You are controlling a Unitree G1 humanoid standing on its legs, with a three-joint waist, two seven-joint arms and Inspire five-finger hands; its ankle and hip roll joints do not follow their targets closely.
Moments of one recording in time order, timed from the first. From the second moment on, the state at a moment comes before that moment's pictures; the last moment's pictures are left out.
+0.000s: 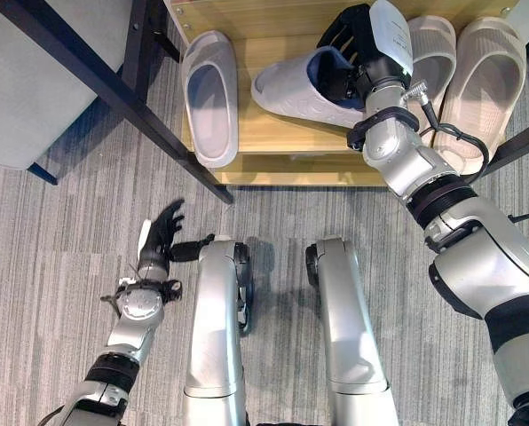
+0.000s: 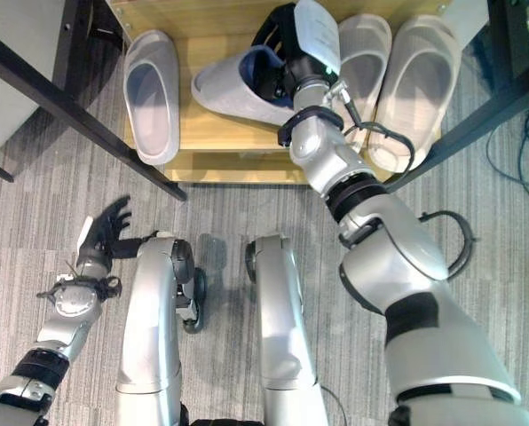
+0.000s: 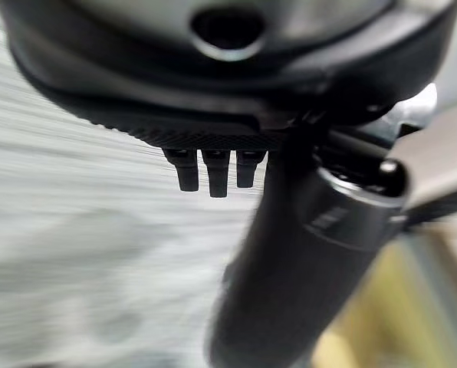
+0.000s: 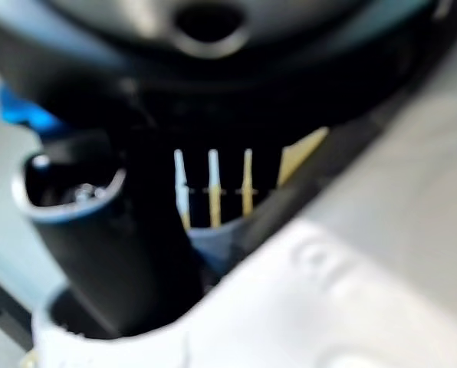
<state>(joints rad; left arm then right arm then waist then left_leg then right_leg) -0.21 0.48 -0.20 0.60 -0.35 -0.10 0.19 -1.44 -0.48 0.80 1.05 0.08 -0.09 -0.49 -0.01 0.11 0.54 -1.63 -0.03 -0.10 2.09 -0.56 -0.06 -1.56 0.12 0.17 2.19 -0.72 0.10</state>
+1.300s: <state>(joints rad) -0.05 0.50 -0.14 0.61 -0.35 -0.06 0.21 -1.18 -0.48 0.64 0.60 0.14 -0.06 -0.46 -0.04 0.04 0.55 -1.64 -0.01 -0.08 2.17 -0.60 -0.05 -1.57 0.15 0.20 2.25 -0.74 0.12</state>
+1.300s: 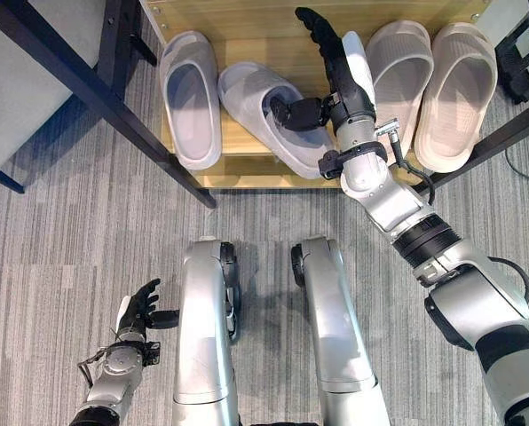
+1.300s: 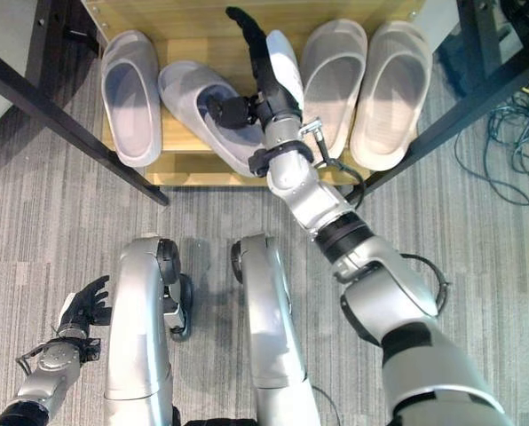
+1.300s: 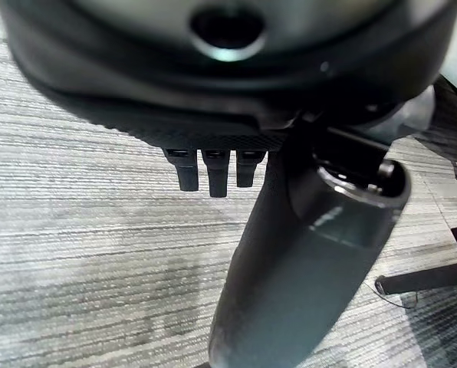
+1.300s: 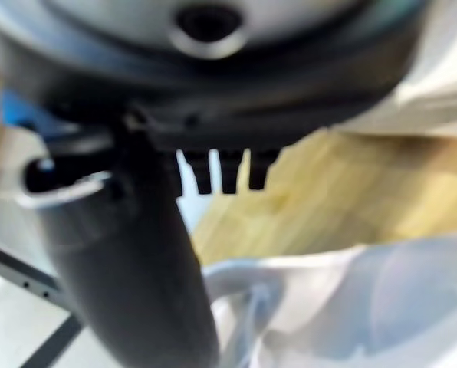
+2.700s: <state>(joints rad) -0.11 0.51 -0.18 0.76 -0.36 -0.07 0.21 -1.44 -0.39 0.80 0.92 0.10 -0.06 -0.49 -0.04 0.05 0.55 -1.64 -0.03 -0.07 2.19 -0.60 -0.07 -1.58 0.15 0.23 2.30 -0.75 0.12</state>
